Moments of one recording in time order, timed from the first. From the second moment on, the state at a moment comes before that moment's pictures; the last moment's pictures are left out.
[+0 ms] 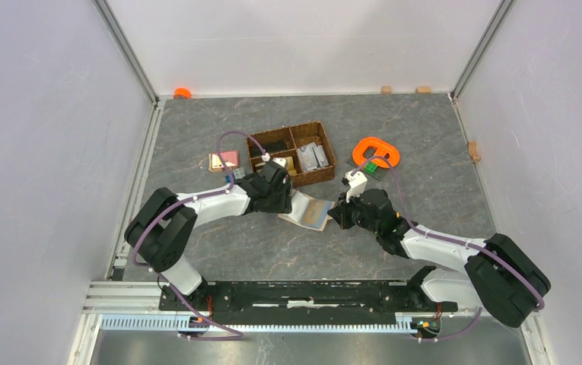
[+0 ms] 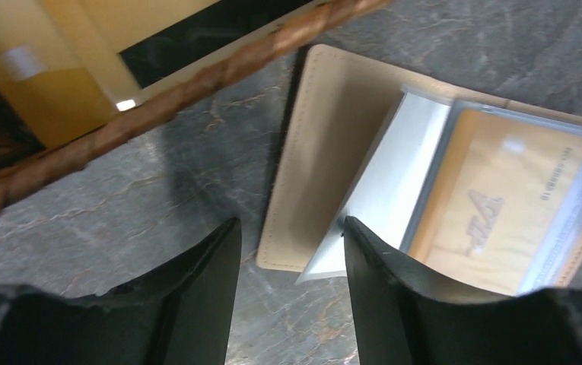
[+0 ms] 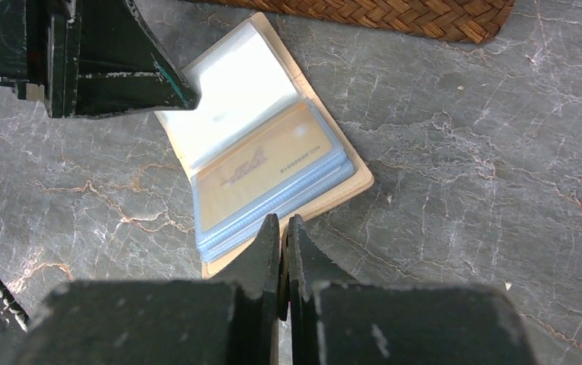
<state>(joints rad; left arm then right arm) -0.70 1.63 0.87 -0.22 -0.10 -0.53 0.69 1.21 0.35 0.39 -0.08 0.29</state>
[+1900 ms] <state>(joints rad) -0.89 1.37 0.75 -0.01 0.08 -0.44 0.69 1.17 0.37 0.33 -0.09 0.27</state>
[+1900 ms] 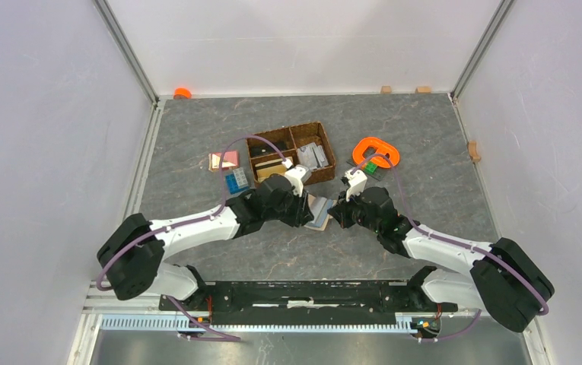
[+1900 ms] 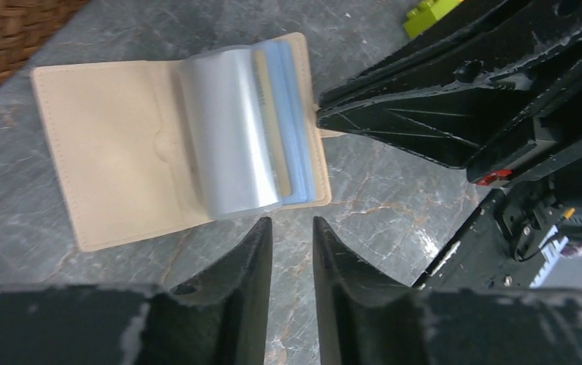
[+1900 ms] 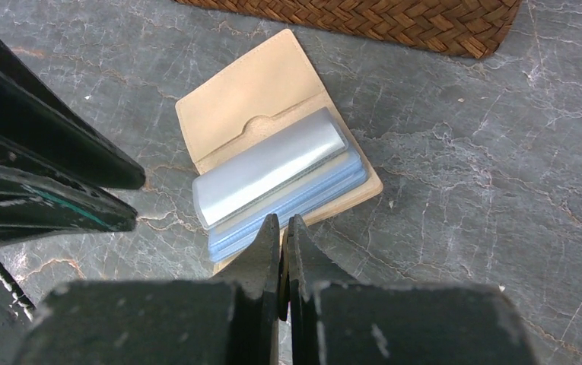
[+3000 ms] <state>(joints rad) -0.71 1.68 0.91 -0.20 0.05 -0.50 0.69 1.18 0.37 0.33 -0.10 0.27</state>
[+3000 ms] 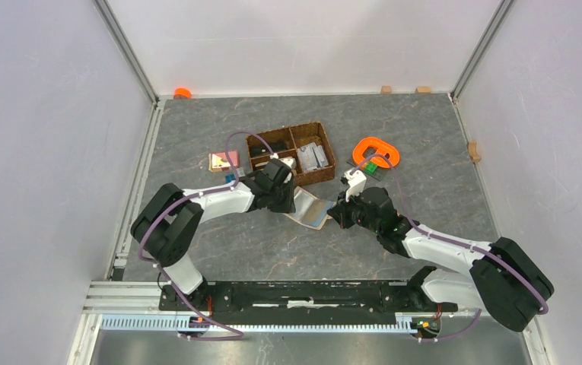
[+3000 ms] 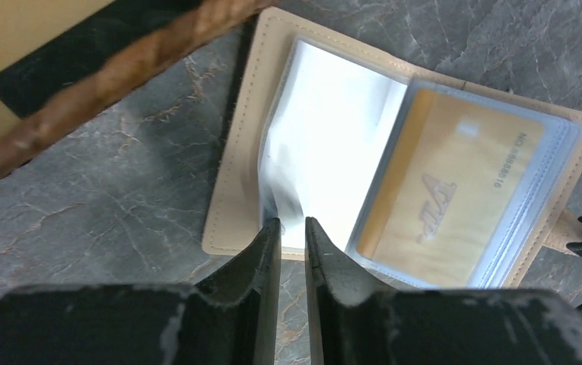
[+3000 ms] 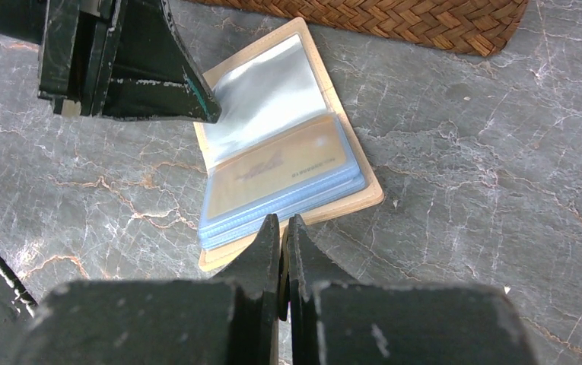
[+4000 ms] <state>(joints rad) -0.79 1.58 0.81 0.03 0.32 -0.48 0.69 1.11 0.37 0.33 -0.12 0.27</state>
